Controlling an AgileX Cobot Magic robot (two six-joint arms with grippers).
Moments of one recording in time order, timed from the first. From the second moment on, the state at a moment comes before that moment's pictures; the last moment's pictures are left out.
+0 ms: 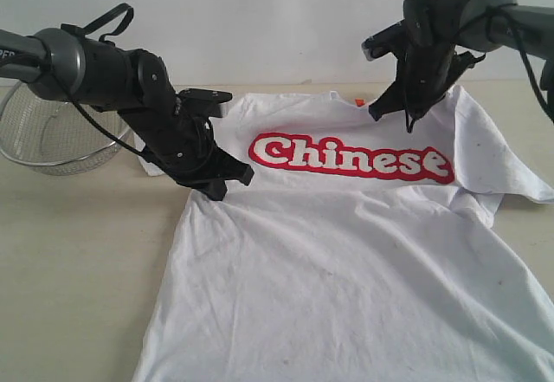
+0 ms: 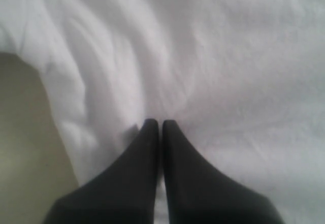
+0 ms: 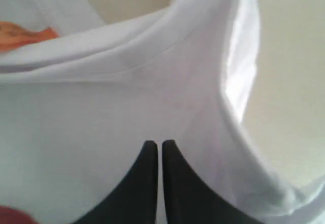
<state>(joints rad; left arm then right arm) -0.37 2.21 -1.48 -0.31 0.62 0.27 0.07 2.45 -2.10 -0.34 0.91 -0.06</state>
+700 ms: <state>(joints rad) -0.37 2.21 -1.48 -0.31 0.64 0.29 0.01 2.49 -2.18 -0.77 0.90 0.32</state>
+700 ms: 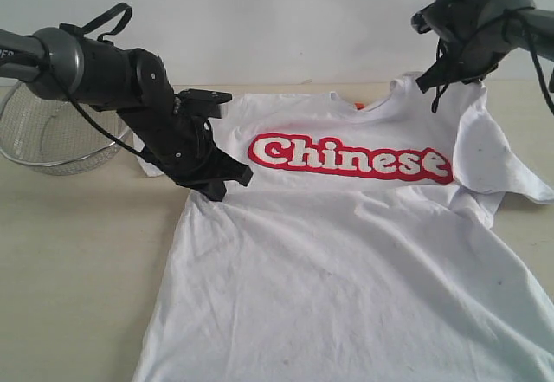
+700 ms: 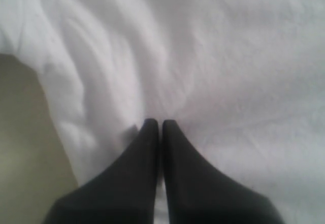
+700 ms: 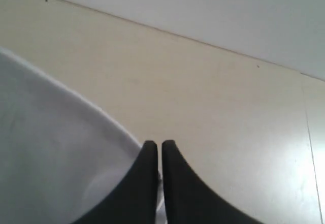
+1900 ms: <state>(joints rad) -0.37 2.21 -1.48 -0.33 0.64 0.34 0.01 1.92 -1.30 -0.11 0.70 0.01</state>
